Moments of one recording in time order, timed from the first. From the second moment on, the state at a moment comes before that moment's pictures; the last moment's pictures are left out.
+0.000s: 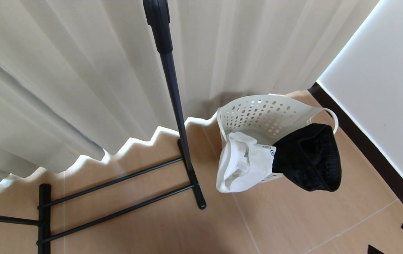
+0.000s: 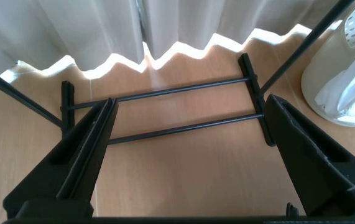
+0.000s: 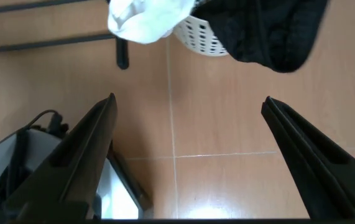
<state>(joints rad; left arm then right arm) 0.00 0.00 -0.02 0.02 0.14 -0.07 0.26 0.73 -0.16 -0.19 0.04 -0.01</state>
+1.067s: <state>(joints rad) 0.00 0.00 -0.02 0.02 0.14 -0.08 0.49 2.11 -1.37 -0.33 -0.35 -0.44</state>
